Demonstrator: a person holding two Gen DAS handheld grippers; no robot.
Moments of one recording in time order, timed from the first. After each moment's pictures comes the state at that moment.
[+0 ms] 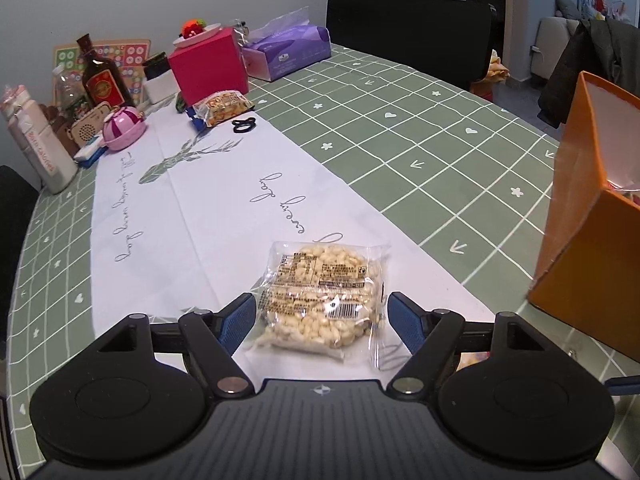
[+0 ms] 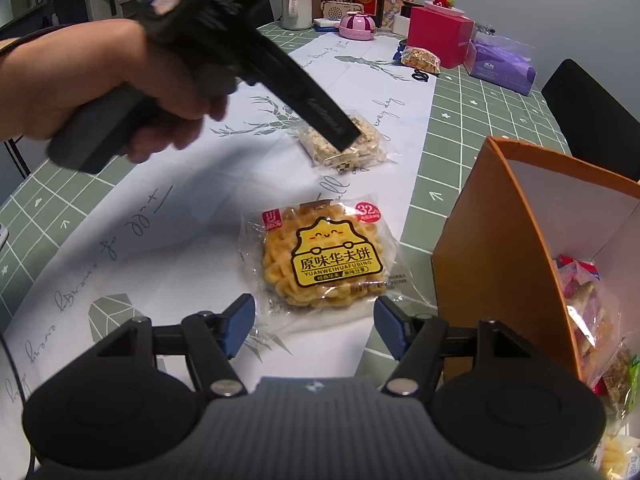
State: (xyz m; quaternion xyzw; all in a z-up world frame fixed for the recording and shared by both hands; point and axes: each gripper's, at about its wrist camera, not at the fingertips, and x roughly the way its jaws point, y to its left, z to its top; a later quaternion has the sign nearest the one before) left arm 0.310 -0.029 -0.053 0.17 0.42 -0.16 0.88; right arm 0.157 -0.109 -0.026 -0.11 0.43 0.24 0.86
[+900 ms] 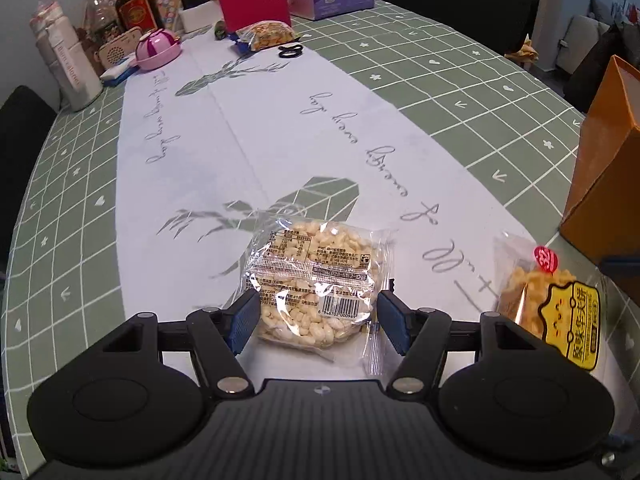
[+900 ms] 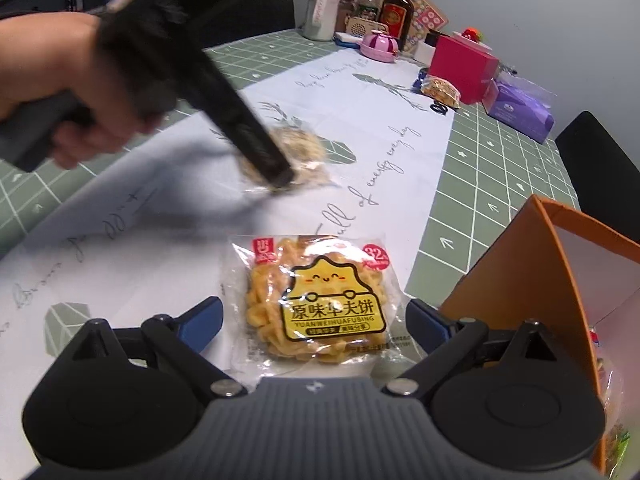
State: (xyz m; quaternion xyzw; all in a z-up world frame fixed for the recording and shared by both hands) left arm 0.281 0.033 -0.066 0.12 0.48 -0.12 0.86; right arm 0.182 -0.082 -0.047 -0.17 0.40 0.25 0.86
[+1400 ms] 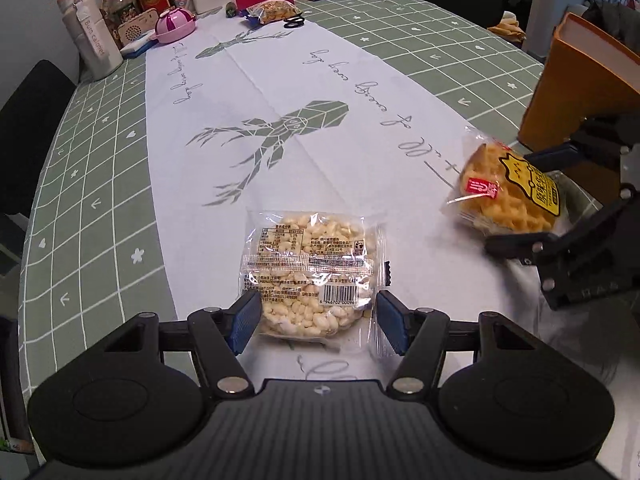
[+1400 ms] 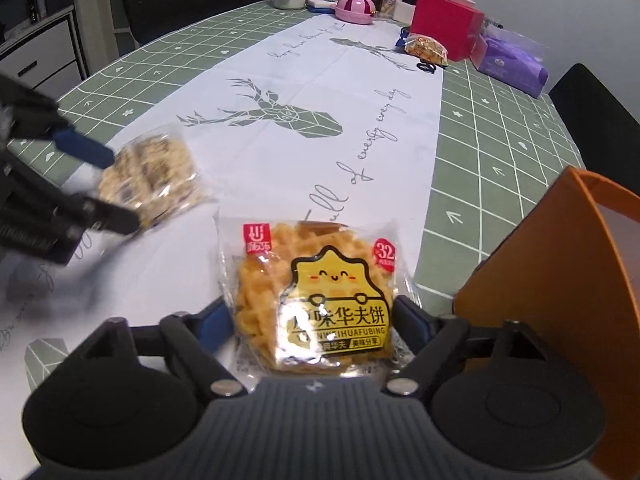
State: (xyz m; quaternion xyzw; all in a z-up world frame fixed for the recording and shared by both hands) left arm 0.193 0.055 -0.063 0.13 0.49 -0.12 0.85; right arm 0.203 -0.075 -0.058 -0.14 0.45 0.22 0.85
